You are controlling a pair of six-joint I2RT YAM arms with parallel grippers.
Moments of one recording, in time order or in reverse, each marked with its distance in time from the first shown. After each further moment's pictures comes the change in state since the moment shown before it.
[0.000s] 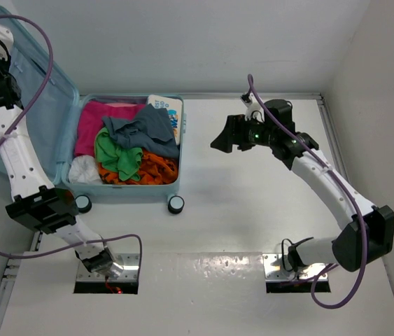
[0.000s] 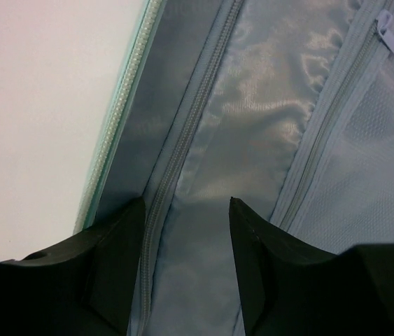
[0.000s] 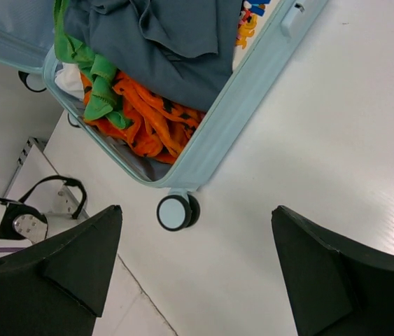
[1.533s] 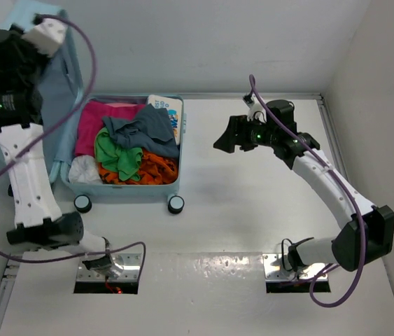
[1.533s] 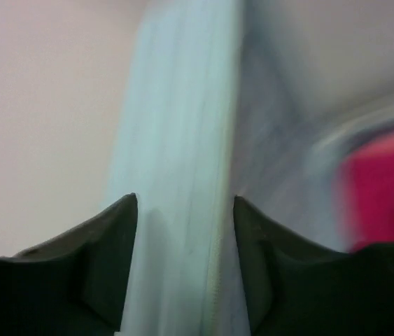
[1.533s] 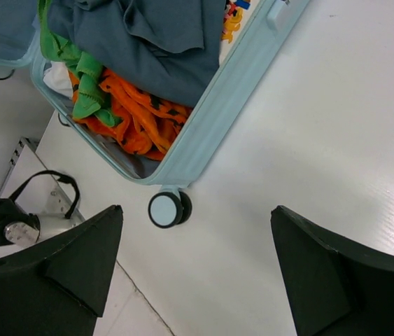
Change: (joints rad) left arm -0.192 -0.155 -0.043 -0.018 0.215 0.177; right arm -0.024 -0.007 -0.014 -0.013 -0.003 -0.017
